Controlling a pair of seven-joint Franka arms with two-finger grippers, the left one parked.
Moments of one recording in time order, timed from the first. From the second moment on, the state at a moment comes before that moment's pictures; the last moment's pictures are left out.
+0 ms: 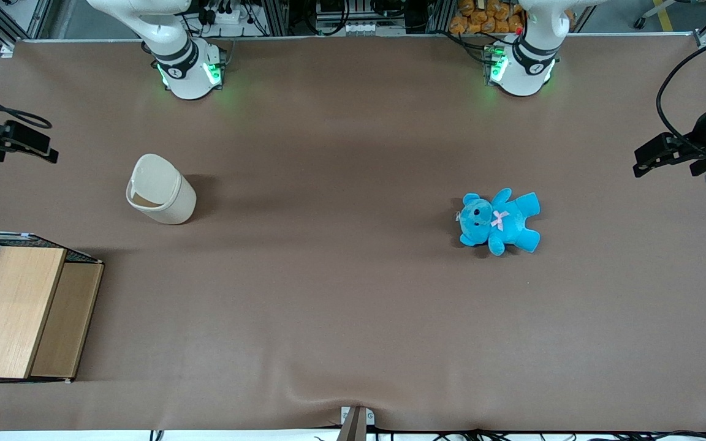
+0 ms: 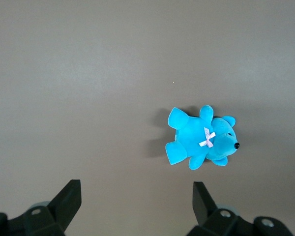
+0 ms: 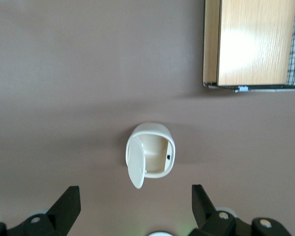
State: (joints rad) arm -0.04 0.04 0.00 -1.45 0.05 1.43 0.03
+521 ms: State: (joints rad) arm -0.03 -0.05 0.00 -1.55 0.05 1.51 0.00
